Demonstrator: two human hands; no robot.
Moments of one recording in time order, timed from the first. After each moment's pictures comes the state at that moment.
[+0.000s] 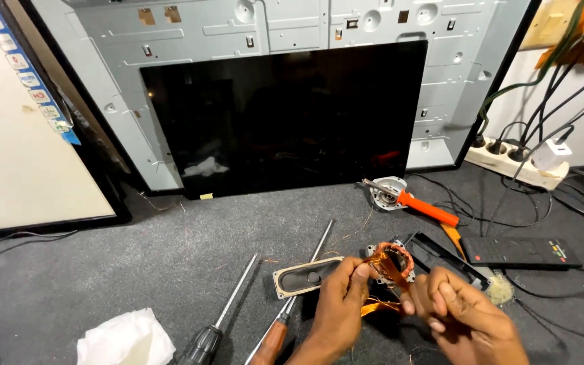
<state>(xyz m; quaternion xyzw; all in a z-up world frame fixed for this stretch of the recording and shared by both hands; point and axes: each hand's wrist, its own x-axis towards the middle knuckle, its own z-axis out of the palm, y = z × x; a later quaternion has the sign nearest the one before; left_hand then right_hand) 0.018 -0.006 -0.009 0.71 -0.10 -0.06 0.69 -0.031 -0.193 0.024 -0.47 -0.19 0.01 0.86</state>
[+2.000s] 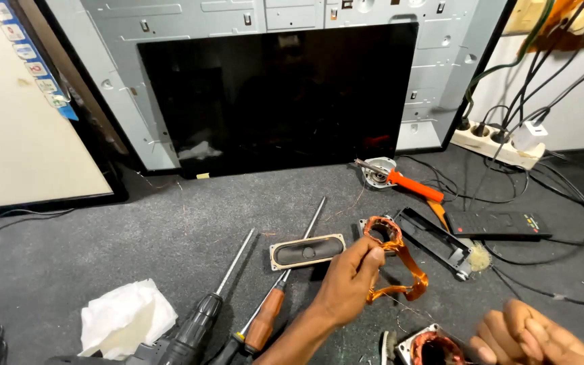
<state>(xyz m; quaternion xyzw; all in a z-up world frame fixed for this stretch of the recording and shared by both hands) -0.015 -0.002 0.019 0.71 -0.18 -0.12 0.67 -0.134 -0.270 -0.006 -0.38 -0.14 0.06 0.91</state>
